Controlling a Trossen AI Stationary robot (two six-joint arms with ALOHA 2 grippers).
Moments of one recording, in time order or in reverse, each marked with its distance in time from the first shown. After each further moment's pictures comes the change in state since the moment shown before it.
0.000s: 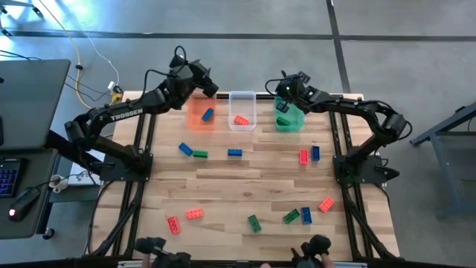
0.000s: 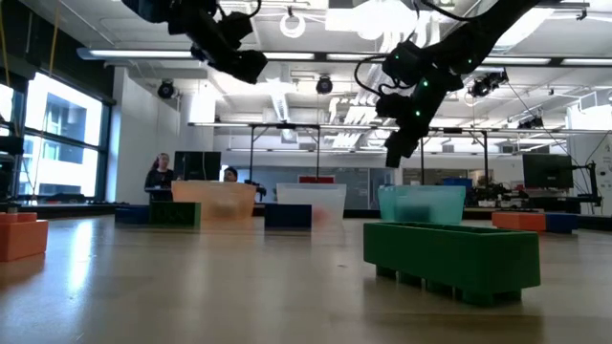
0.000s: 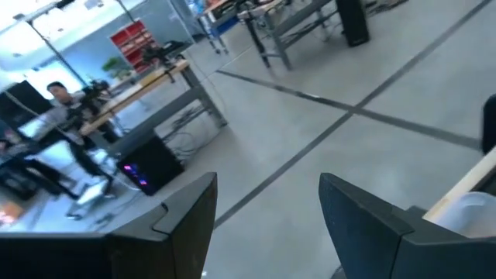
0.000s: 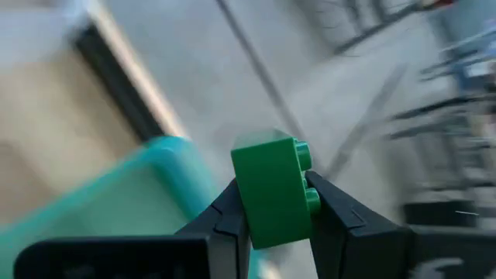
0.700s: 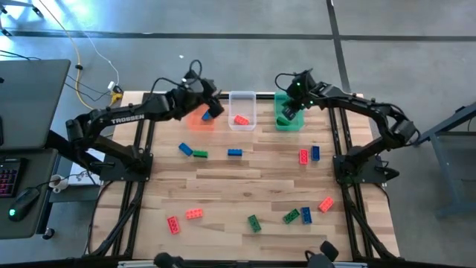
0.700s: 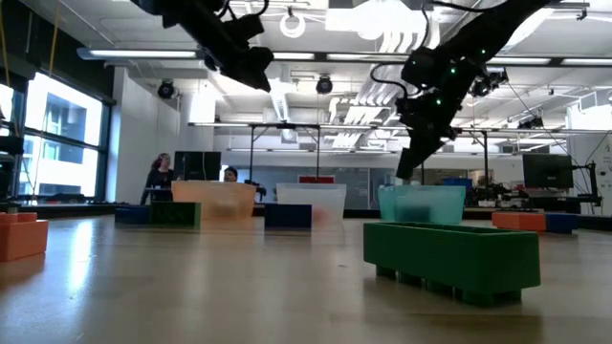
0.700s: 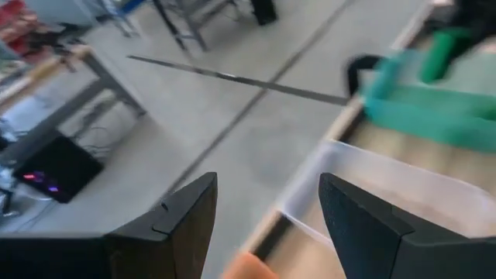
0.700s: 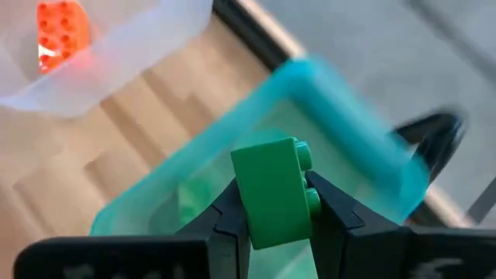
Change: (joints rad) left arm -0.151 0.001 0.000 -0.206 0.127 -0.120; right arm -0.123 -0.103 0.001 -0.351 -0.498 0.335
